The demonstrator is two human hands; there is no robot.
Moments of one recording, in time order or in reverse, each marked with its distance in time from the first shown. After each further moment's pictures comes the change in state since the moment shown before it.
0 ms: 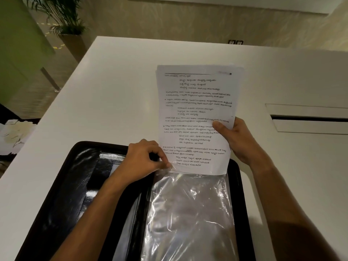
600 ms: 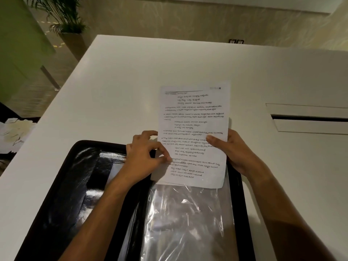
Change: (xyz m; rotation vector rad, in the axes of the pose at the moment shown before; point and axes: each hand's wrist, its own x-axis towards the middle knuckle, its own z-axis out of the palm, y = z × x) left_hand 0.000 -0.005 0.013 0.023 0.143 -0.038; right_hand -0.019 0.022 0.007 0.042 -0.085 0.108
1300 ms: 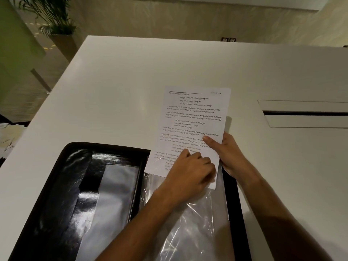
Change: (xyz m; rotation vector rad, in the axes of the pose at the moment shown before) left_hand -0.018 0.084 0.099 0.416 -0.075 0.704; right_hand -0.004 0.025 0.000 0.076 0.120 -0.047
